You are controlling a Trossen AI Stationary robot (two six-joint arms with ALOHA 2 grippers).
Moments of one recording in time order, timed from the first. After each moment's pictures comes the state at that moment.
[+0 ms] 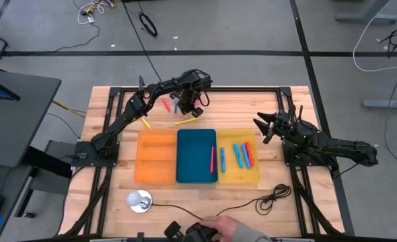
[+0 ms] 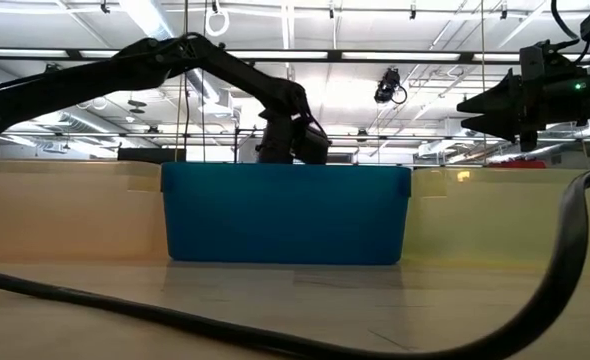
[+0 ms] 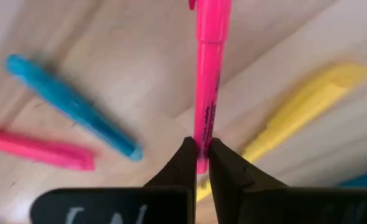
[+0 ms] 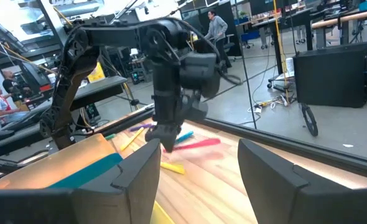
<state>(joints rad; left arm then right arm) 0.55 2.56 2.32 -1.54 0.04 -0.28 -0.20 0.07 0.02 0.07 0.35 0.27</state>
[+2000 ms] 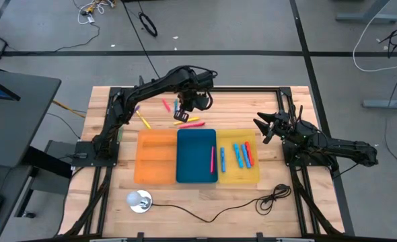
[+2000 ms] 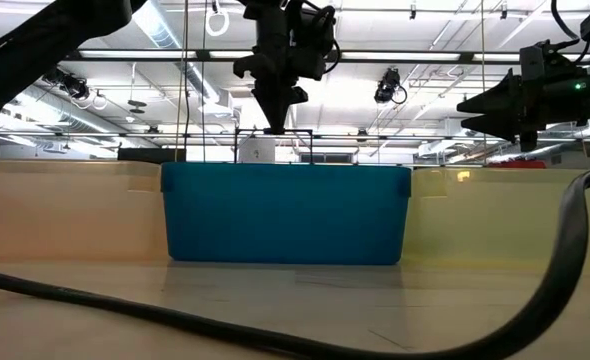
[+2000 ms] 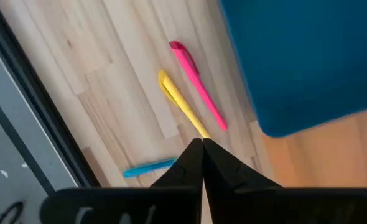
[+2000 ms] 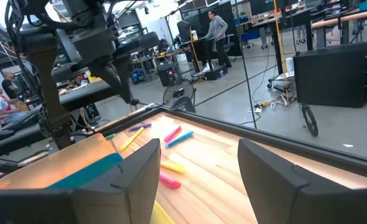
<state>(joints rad) 0.37 2.20 2.32 -1.54 -0.03 0.75 -0.20 0.07 0.02 0.07 0.35 0.27</state>
